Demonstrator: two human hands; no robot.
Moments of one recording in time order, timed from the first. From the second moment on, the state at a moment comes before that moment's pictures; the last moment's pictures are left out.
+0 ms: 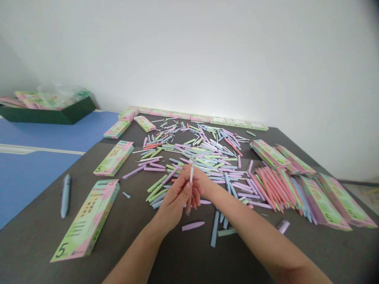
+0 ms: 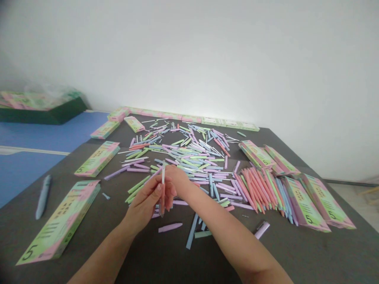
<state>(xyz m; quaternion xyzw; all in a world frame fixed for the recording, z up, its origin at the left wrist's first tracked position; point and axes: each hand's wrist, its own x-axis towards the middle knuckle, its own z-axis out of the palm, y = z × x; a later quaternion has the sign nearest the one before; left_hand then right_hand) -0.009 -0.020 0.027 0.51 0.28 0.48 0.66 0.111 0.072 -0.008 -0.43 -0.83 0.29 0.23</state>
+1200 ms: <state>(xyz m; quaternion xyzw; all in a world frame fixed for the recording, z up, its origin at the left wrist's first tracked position) -0.007 -0.029 0.026 0.61 0.30 0.29 0.67 0.205 -0.031 0.049 -0.40 -0.52 0.43 0.62</state>
